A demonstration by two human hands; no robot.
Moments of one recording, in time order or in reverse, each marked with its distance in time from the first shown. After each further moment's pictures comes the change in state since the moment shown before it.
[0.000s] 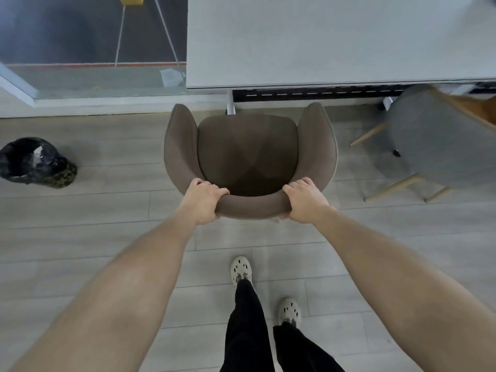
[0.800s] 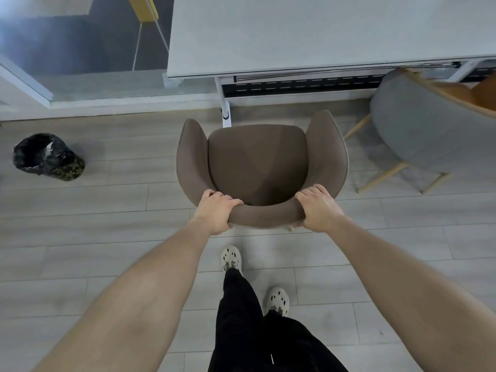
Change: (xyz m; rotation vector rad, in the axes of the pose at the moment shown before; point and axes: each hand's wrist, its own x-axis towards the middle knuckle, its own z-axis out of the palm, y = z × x) left_hand -0.040 0.175 0.010 -0.030 -0.051 -0.028; right_hand -0.141 0.085 0.078 0.067 0.064 -0.004
